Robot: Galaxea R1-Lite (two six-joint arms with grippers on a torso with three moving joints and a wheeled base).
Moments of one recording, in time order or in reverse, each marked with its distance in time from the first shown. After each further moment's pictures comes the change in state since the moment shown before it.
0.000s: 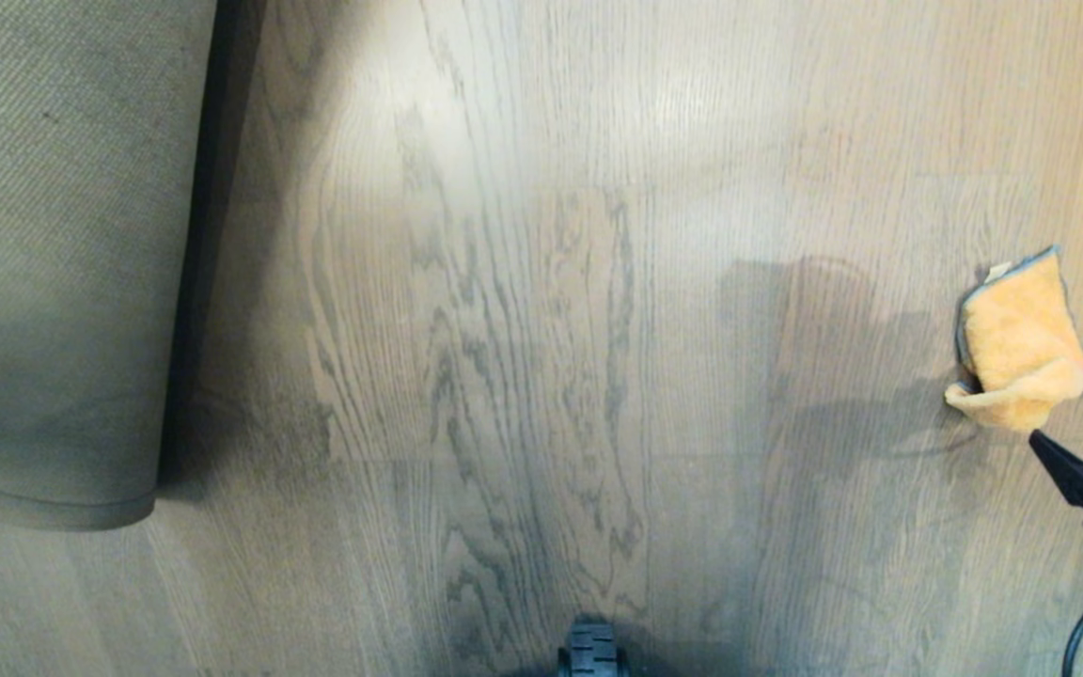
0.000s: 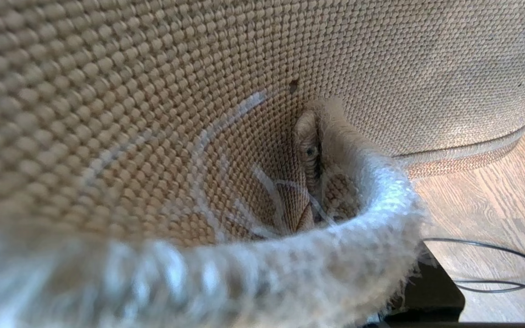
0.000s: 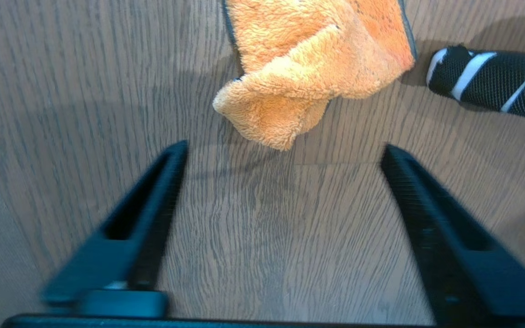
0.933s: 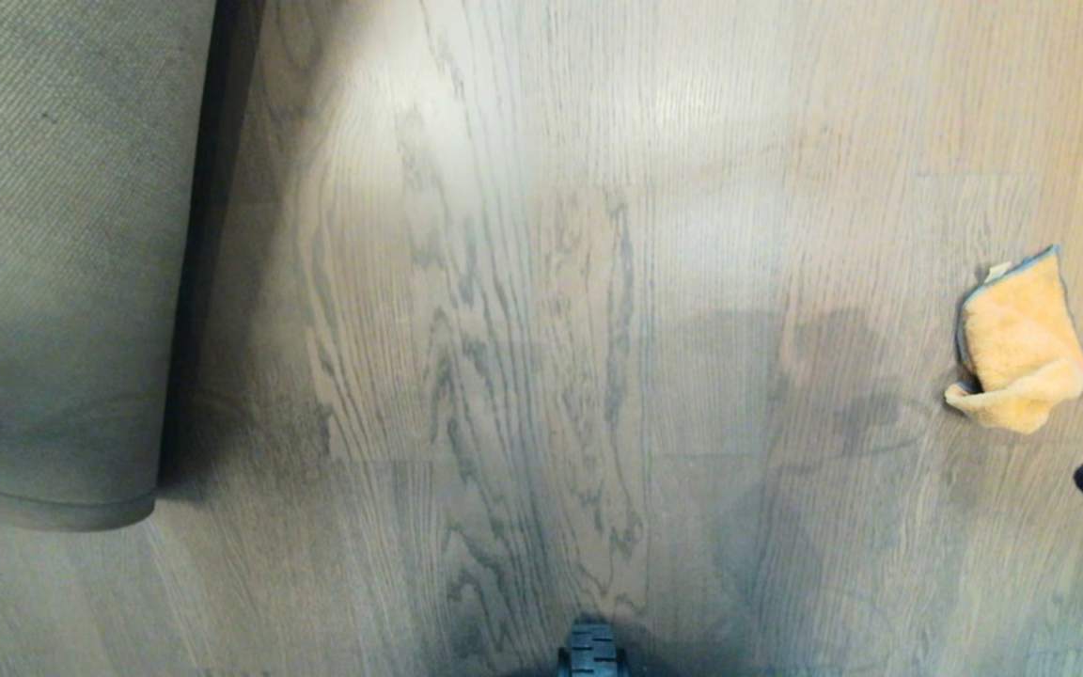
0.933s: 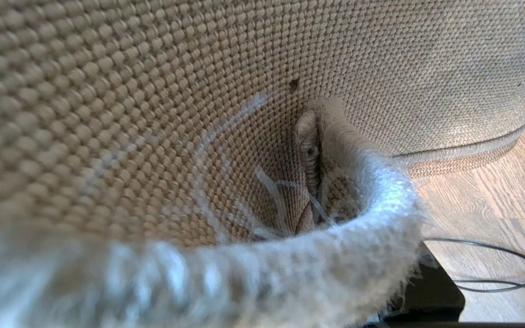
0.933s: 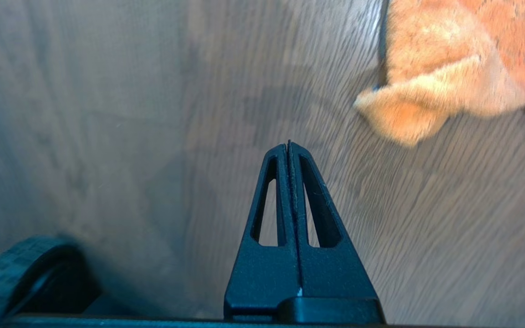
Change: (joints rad) left arm 0.001 -0.002 0.004 0.001 0.000 -0.005; right arm 0.000 -0.493 -0.012 0.507 0.333 -0.019
